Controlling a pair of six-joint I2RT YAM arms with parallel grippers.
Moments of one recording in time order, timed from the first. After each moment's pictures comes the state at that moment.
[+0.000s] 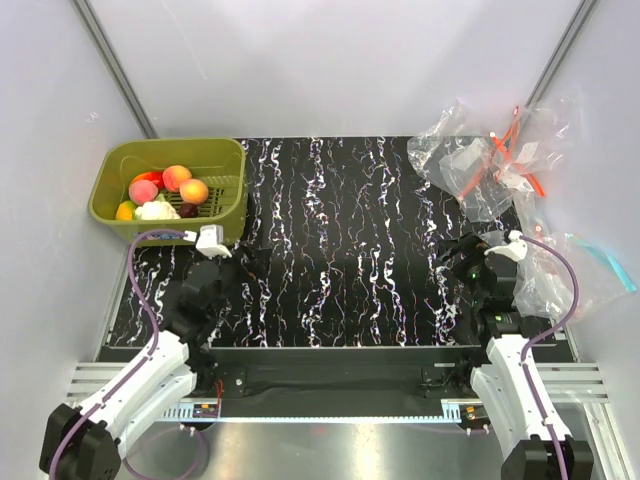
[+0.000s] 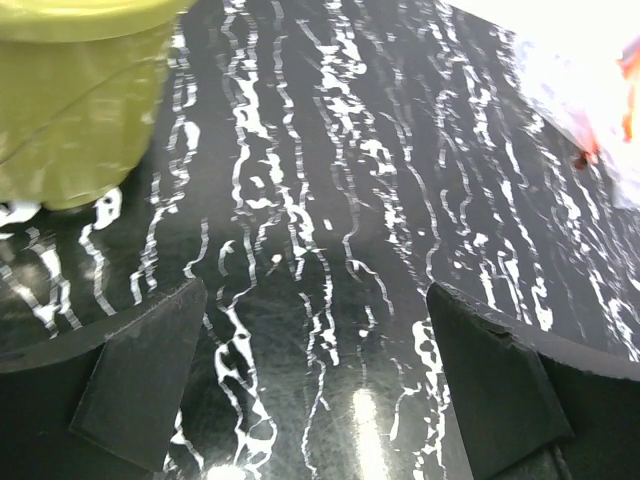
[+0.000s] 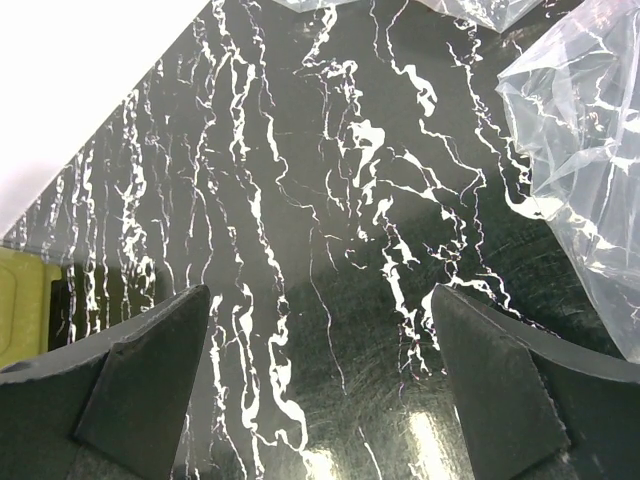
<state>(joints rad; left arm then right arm) -0.45 0.64 0.26 0.17 -0.18 -0.50 -0.01 0.60 0.29 0.00 0.03 0.68</state>
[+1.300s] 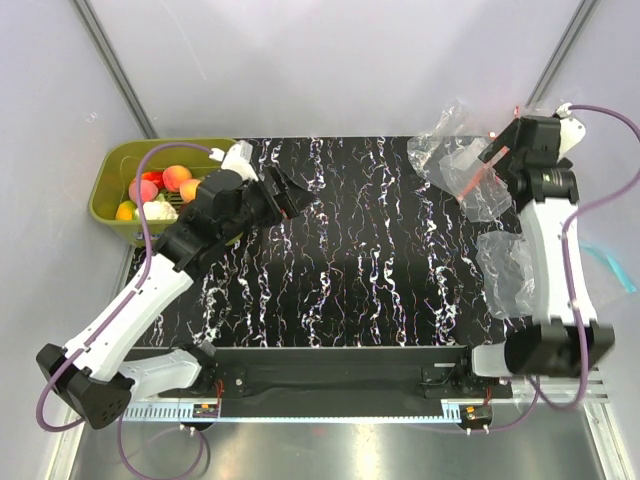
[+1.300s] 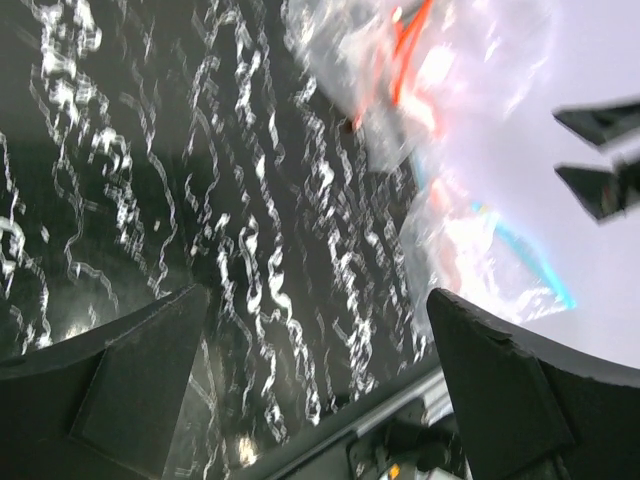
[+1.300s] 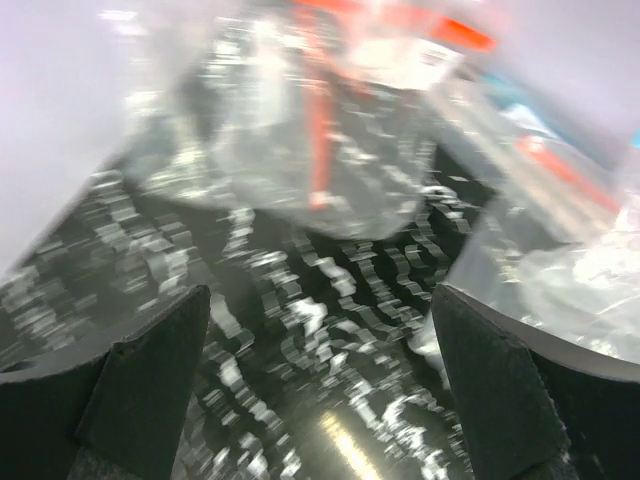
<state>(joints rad) -0.60 1.11 1.20 -0.42 0.03 -0.81 -0.07 1.33 1.53 -0.72 0.33 0.57</state>
